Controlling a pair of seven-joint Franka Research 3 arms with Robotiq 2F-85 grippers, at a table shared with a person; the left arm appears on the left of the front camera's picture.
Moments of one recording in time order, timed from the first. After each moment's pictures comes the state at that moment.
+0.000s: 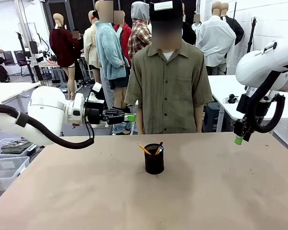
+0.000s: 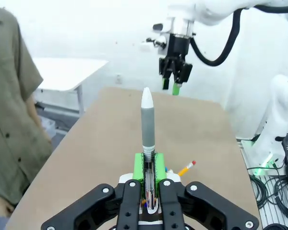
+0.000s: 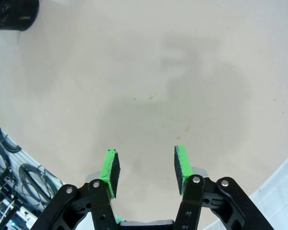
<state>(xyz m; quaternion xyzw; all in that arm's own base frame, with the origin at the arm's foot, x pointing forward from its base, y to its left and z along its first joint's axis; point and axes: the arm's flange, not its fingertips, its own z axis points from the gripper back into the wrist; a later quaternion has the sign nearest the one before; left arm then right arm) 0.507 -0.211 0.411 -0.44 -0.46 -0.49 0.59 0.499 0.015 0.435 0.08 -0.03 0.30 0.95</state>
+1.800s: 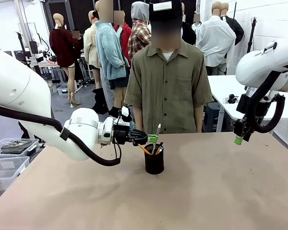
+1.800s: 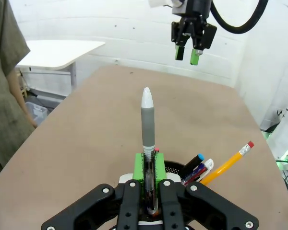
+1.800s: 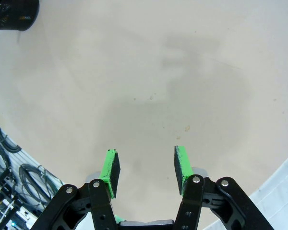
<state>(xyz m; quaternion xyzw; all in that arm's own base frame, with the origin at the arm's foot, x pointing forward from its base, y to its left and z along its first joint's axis) 0.535 -0.288 0.301 -0.44 -0.44 -0.49 0.61 0.499 0.016 0.435 0.08 -0.03 0.30 0.95</state>
